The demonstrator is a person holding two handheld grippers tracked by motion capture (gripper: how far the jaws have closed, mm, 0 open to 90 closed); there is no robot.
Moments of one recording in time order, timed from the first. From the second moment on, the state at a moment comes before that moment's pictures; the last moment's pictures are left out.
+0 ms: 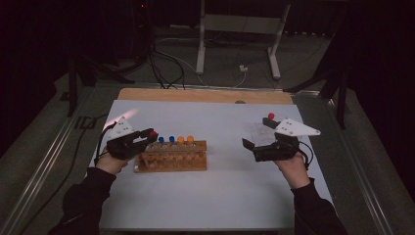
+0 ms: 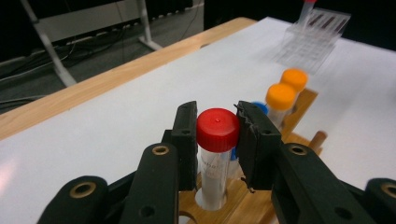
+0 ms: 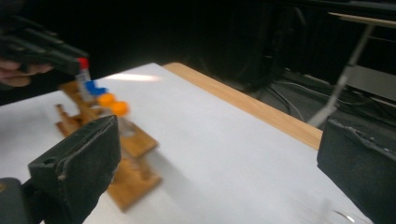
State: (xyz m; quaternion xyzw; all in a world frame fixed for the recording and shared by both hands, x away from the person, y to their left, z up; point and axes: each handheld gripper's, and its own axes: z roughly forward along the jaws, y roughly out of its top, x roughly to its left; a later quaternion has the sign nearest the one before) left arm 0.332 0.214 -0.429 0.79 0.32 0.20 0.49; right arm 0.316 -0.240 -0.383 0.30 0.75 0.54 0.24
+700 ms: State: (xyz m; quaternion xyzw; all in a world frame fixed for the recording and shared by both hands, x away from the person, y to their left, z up) left arm 0.337 0.219 -0.452 0.77 0.32 0.19 0.52; right arm 0.364 -0.305 -0.435 0.42 0.73 0.48 0.24
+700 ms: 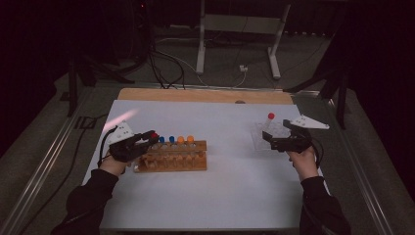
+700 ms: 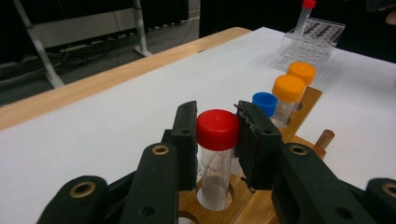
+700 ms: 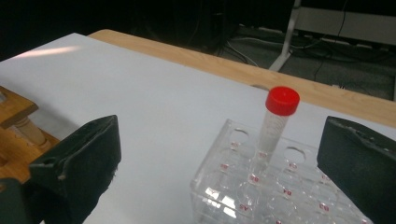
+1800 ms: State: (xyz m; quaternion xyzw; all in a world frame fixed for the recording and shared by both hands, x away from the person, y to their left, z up) left arm 0.326 0.227 -0.457 0.76 0.31 0.18 0.54; right arm 0.369 -0.301 -0.443 0.41 0.75 0.46 0.24
